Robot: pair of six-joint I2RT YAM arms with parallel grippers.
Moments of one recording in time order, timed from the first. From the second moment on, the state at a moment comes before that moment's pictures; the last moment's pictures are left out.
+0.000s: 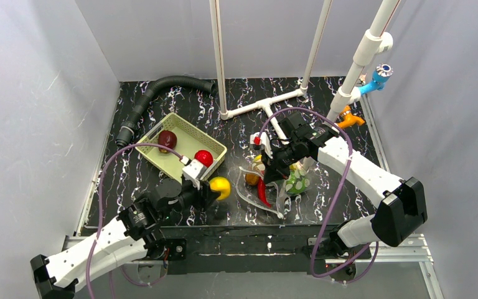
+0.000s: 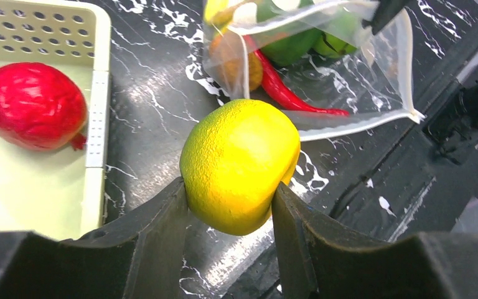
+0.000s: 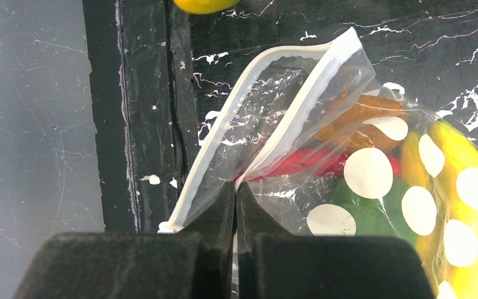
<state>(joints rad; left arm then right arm) -0.96 0.50 0.43 -0.32 -0.11 -0.27 0.63 1.40 1.18 -0.92 -0.78 -0.60</state>
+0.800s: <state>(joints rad) -0.74 0.51 0.55 -0.43 -0.15 -0.26 0.63 1.40 1.18 -0.92 -0.78 -0.60</state>
